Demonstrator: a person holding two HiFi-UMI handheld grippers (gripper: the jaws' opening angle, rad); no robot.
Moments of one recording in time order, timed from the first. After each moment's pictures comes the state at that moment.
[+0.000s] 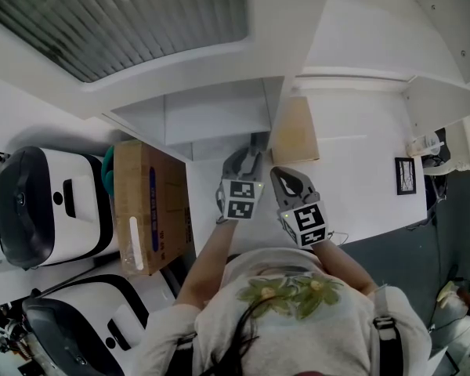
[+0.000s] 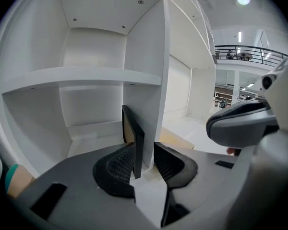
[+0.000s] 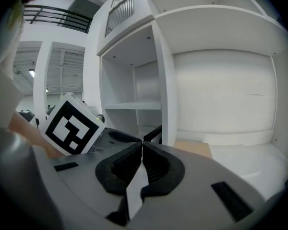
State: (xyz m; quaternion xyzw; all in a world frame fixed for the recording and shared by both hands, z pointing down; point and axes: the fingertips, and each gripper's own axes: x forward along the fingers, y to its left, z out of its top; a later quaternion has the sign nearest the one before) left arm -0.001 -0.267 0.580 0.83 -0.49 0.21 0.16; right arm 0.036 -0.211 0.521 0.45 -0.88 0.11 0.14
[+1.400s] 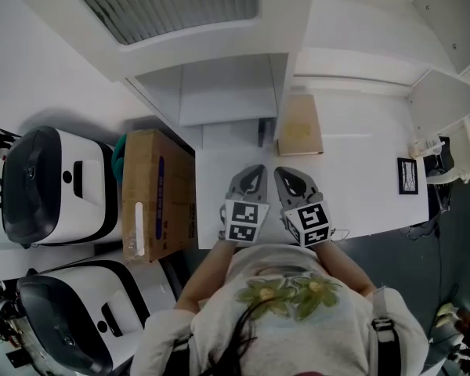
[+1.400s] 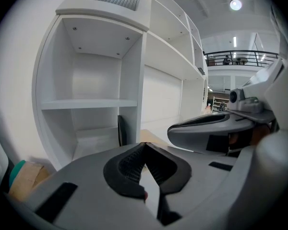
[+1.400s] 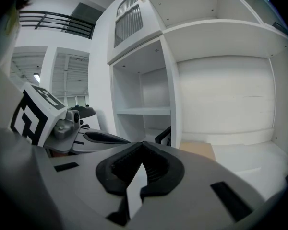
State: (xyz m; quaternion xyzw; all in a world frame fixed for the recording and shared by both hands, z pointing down) left arm 0.002 -0.173 0.530 0.84 -0.49 0.17 0.13; right arm 0.031 -0.163 0.502 0.43 -0.89 0.10 0.12
